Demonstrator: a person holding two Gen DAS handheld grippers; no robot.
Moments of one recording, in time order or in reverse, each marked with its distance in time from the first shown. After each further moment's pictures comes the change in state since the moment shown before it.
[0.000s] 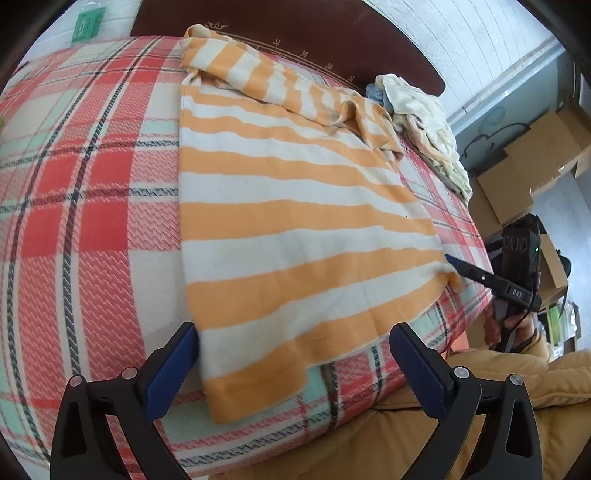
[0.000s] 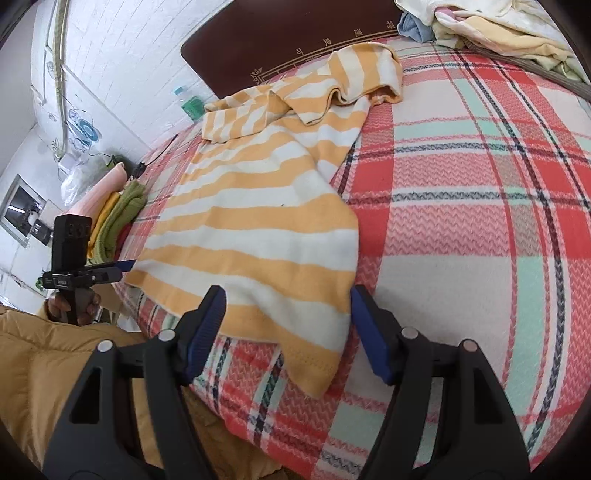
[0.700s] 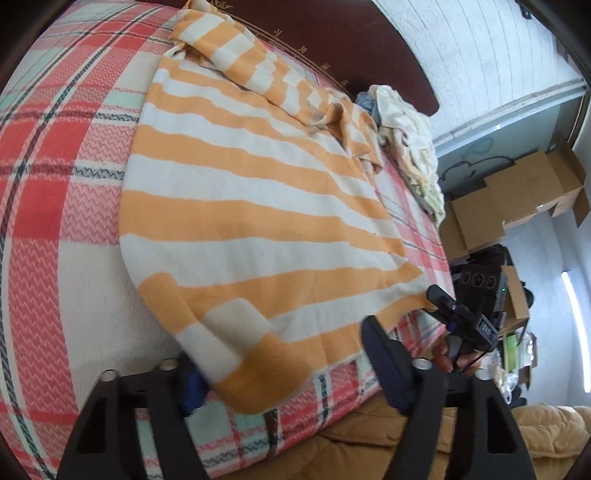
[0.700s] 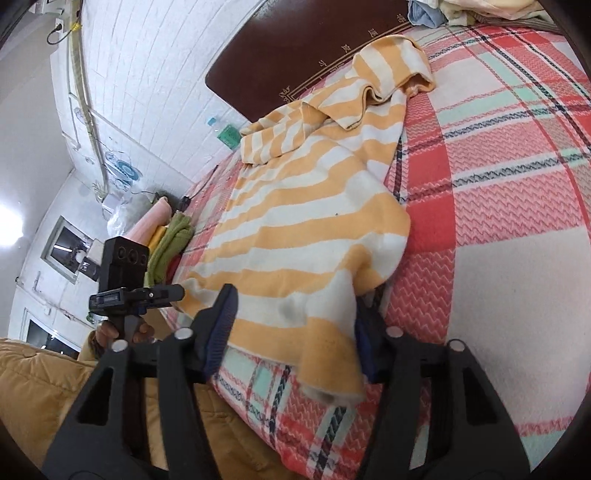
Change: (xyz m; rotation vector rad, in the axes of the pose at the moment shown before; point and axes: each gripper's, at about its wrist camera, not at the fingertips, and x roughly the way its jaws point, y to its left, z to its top) left arm 0.026 -0.007 0.014 -0.108 0.004 -0.105; right arm 0.024 0.006 0.001 0.103 -0.088 0.179
